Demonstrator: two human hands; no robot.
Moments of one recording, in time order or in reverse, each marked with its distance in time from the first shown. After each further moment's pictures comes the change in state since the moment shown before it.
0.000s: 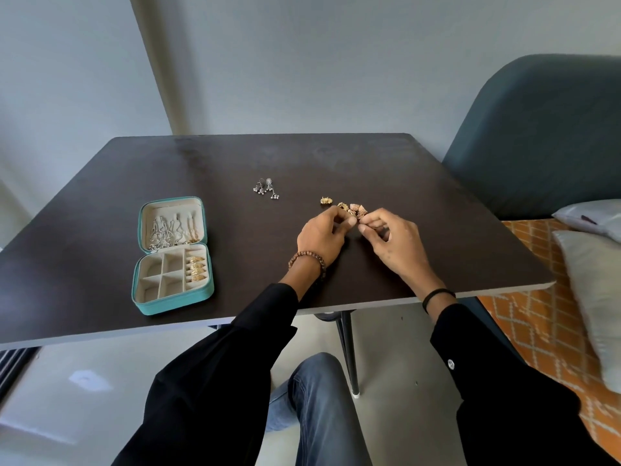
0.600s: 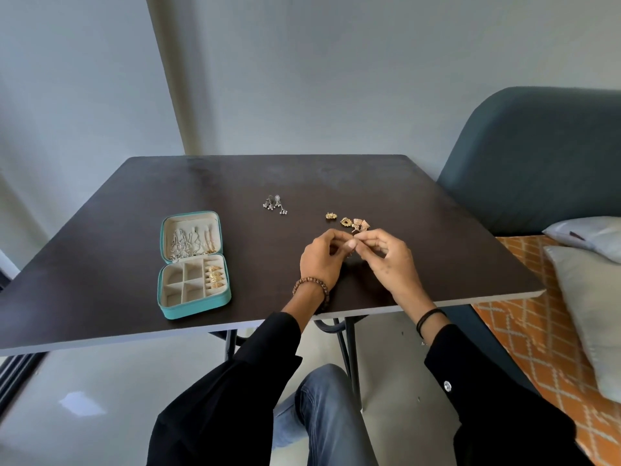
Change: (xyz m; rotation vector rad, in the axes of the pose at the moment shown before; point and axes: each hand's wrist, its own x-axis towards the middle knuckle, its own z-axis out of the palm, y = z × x) left_hand -0.042 0.004 -0.015 -0.259 0.048 -0.042; right_hand -0.027 -0.038 0.006 0.331 -0.011 0.168
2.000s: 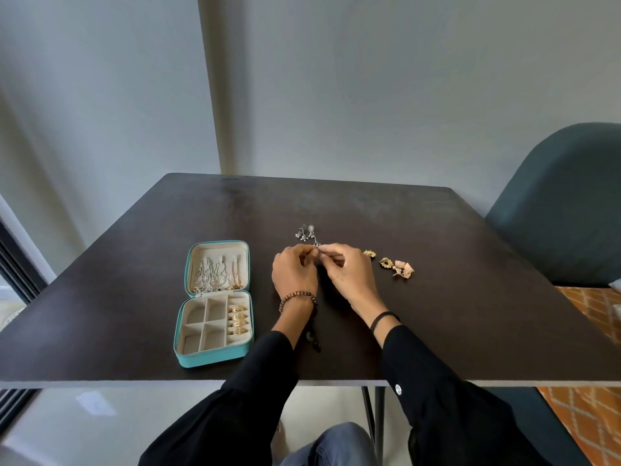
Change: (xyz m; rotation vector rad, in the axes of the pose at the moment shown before) left_hand 0.063 -0.037 -0.069 0.174 0.492 -0.204; right_hand 0.086 -0.025 0.127 -0.110 -0.098 -0.093
